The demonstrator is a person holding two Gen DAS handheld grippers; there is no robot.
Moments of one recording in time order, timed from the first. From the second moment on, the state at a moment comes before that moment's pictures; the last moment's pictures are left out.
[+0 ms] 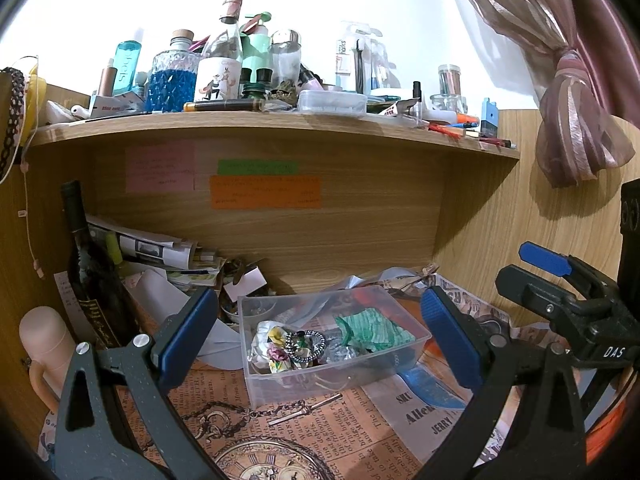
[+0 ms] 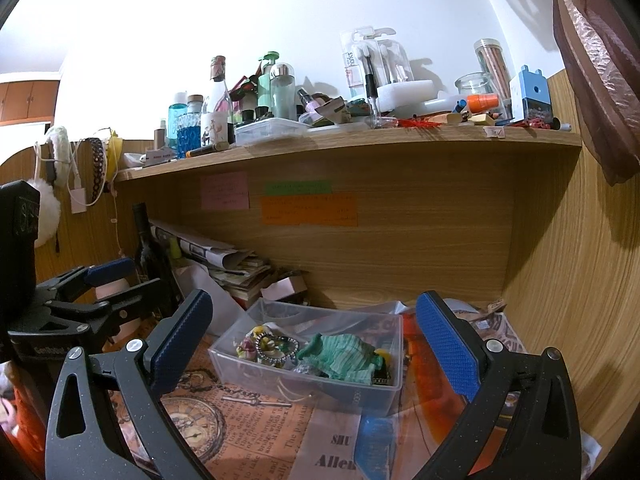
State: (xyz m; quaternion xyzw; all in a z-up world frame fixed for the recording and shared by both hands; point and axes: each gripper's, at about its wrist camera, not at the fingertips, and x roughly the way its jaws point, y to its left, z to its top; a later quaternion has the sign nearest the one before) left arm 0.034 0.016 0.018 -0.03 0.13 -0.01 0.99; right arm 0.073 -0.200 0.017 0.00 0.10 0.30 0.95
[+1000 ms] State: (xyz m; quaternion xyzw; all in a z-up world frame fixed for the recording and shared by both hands) left arm 0.036 0.016 0.016 -0.03 0.13 -0.01 0.99; right arm 0.073 -0.201 0.017 0.00 0.10 0.30 0.95
